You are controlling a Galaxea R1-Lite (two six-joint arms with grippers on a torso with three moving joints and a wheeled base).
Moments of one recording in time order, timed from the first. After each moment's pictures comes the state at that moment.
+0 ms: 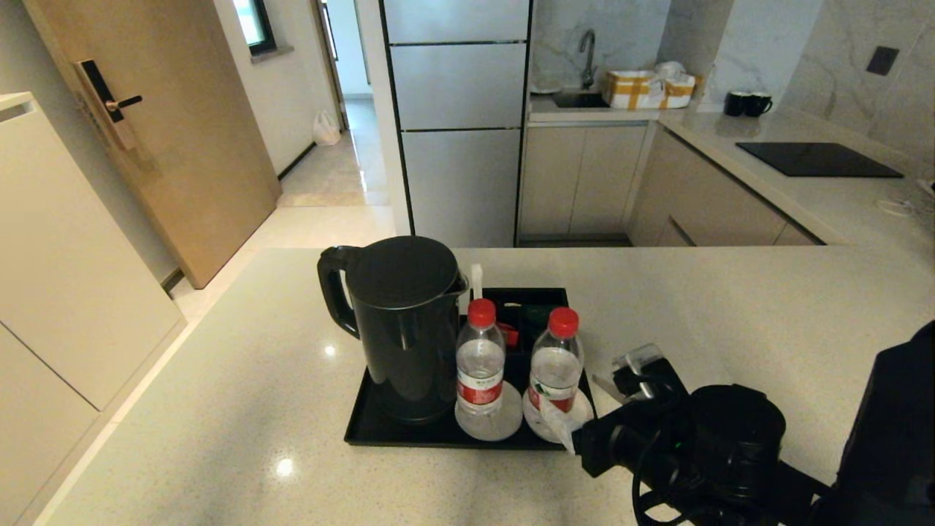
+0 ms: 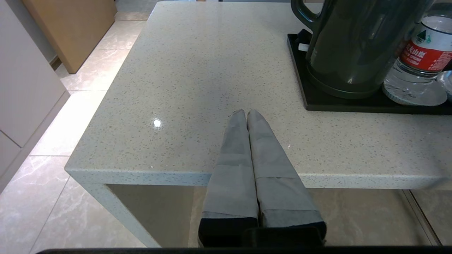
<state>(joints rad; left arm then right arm) 0.00 0.00 0.00 0.00 0.00 -0.01 0.72 2.06 -0.30 -1.52 -0.21 0.06</state>
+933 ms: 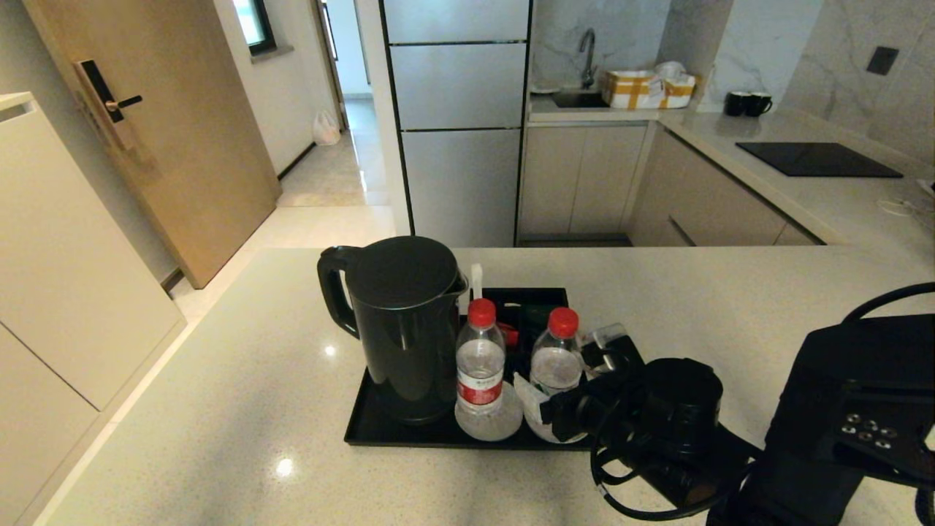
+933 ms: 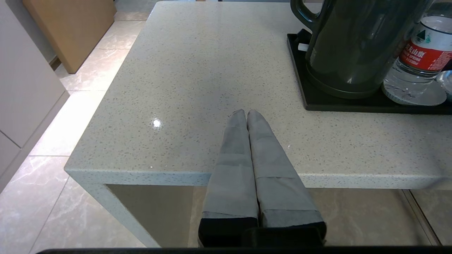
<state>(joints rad) 0.00 0.00 0.00 0.00 0.00 -0.01 0.68 2.17 -0.48 -1.49 -0.17 0.06</state>
